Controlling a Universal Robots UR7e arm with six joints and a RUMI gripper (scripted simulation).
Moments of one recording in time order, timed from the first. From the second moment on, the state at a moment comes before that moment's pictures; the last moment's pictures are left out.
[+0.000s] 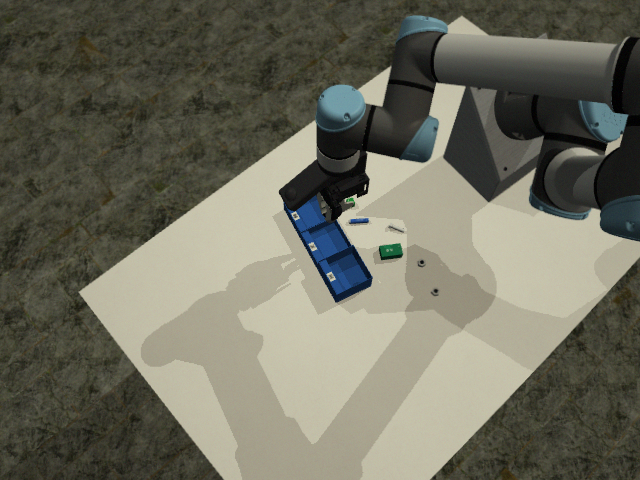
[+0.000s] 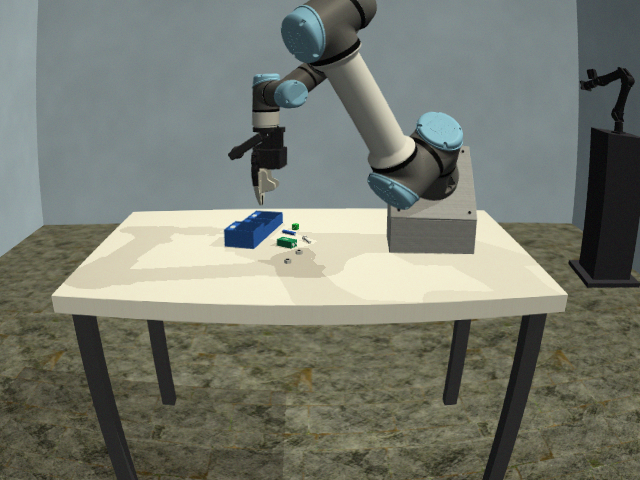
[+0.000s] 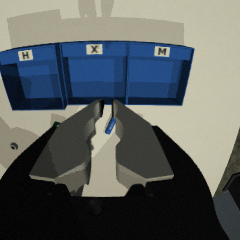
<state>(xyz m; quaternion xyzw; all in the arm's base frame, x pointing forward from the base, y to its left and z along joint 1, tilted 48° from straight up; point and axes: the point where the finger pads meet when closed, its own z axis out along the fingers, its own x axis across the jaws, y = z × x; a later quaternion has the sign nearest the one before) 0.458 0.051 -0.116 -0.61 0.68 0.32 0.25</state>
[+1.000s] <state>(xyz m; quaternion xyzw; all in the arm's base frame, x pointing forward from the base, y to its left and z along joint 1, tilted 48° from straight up) 0.460 0.098 -0.119 -0.61 0.68 0.32 0.25</state>
